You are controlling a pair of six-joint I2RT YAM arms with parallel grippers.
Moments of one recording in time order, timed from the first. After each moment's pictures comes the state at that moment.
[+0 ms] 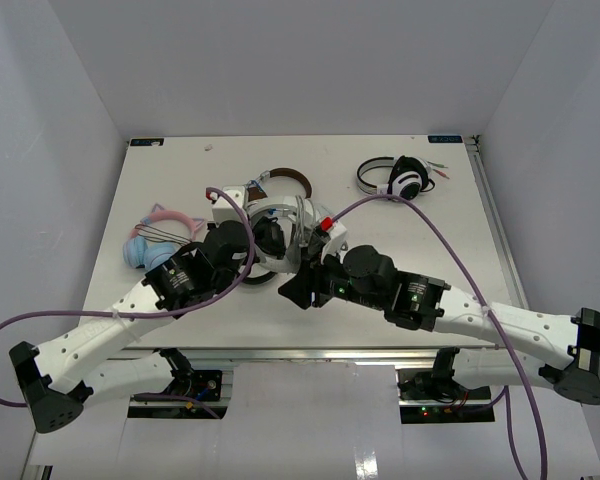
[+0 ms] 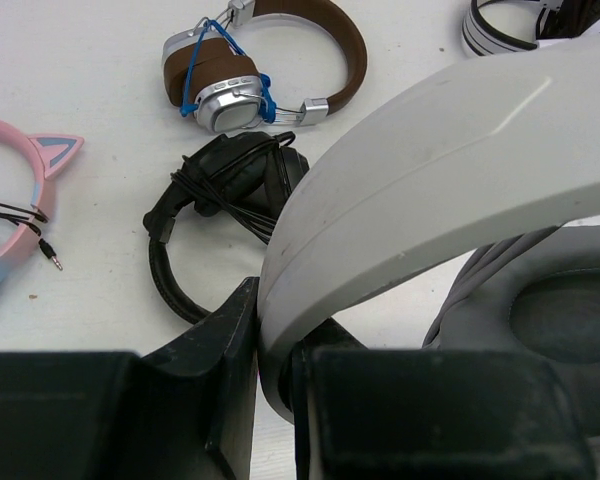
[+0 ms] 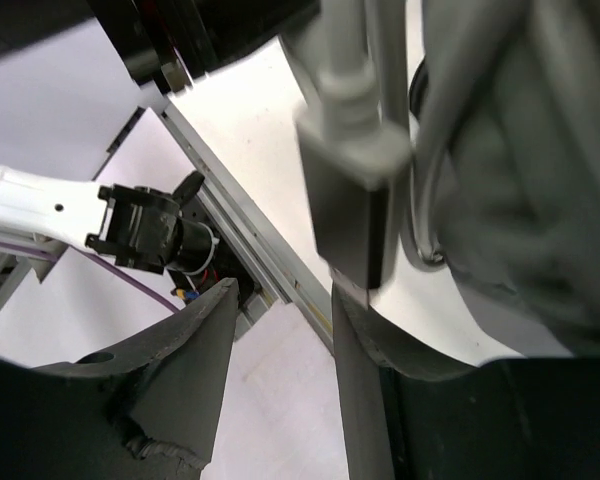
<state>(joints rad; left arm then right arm) -0.92 1.00 1.02 -0.54 -0.67 -0.50 1.20 1.09 0.90 -0.12 0.07 0.59</state>
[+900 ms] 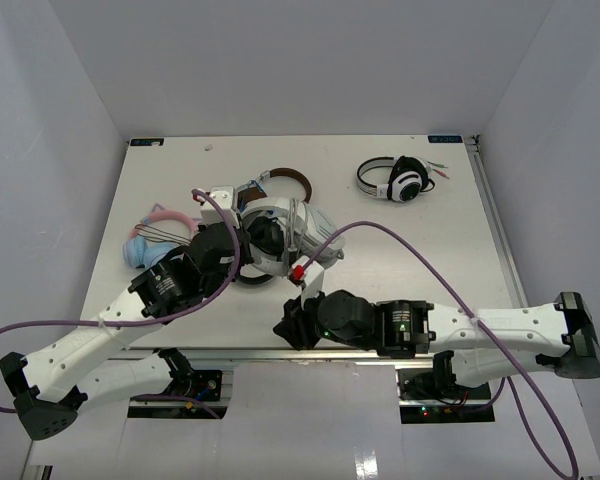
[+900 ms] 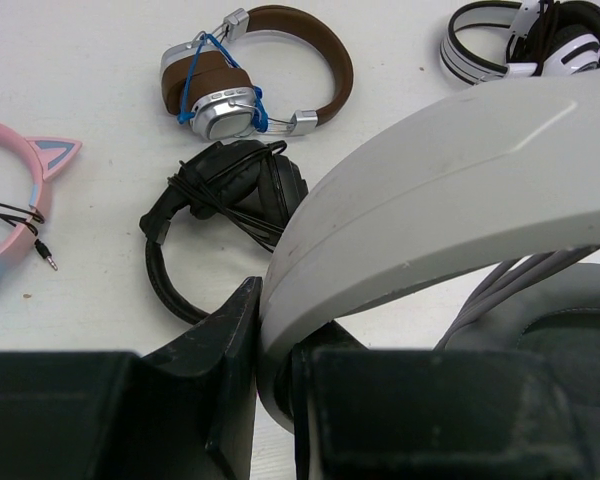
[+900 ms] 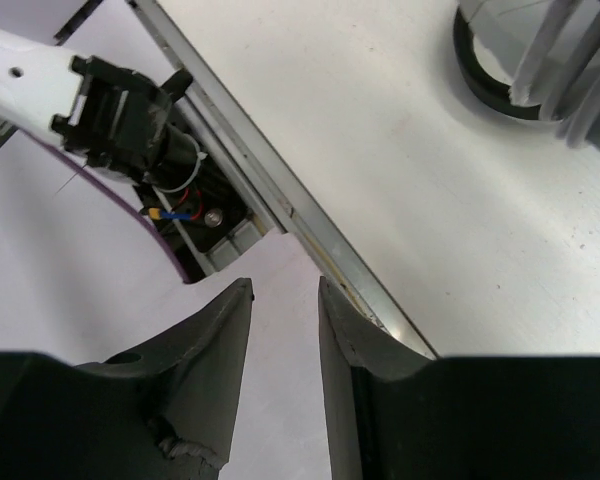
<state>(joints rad) -0.92 0.94 1.03 -0.56 -0.67 -0.51 1.51 1.14 0.93 -0.23 0.31 0.54</state>
